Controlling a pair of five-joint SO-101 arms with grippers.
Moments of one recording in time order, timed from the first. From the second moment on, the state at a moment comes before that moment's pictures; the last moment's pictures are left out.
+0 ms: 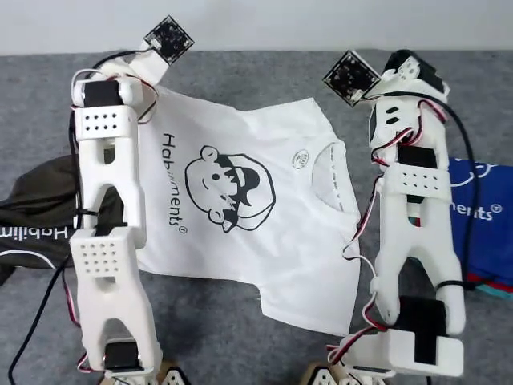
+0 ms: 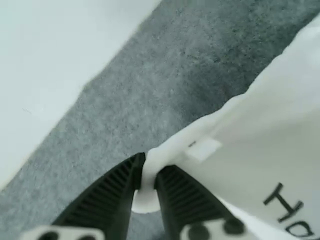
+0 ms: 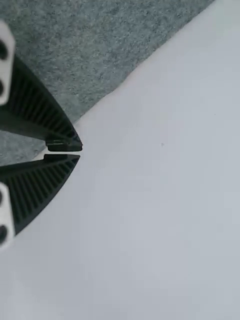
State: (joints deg) left arm -7.7 47.5 -59.7 76.2 -40.1; right arm 5.0 -3.6 15.6 4.8 60.4
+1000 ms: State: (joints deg) left arm -9.9 52.6 -79.5 98.9 -20.9; right arm 1.9 12.4 -6.3 71.6 33.1
